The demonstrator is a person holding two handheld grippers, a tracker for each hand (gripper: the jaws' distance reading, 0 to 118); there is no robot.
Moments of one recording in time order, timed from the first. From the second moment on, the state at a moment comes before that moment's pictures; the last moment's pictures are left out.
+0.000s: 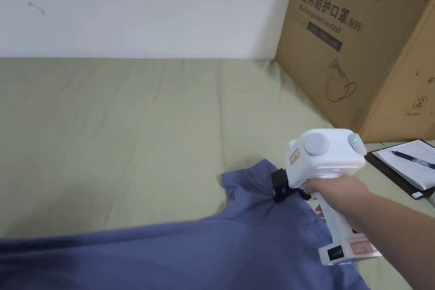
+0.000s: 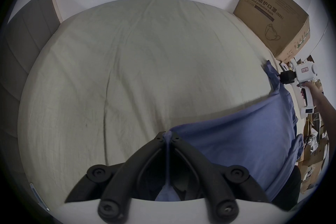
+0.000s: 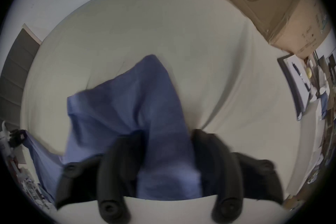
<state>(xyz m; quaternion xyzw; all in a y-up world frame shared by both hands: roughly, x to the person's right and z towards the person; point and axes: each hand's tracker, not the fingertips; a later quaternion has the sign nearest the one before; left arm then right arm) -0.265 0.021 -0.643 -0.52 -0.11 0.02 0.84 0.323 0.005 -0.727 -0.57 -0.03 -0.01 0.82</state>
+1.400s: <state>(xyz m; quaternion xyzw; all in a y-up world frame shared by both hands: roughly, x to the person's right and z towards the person) -0.284 0.010 -0.377 -0.50 -0.13 0.07 0.85 0.370 0.028 -0.379 -0.46 -0.02 -0.12 0.88</state>
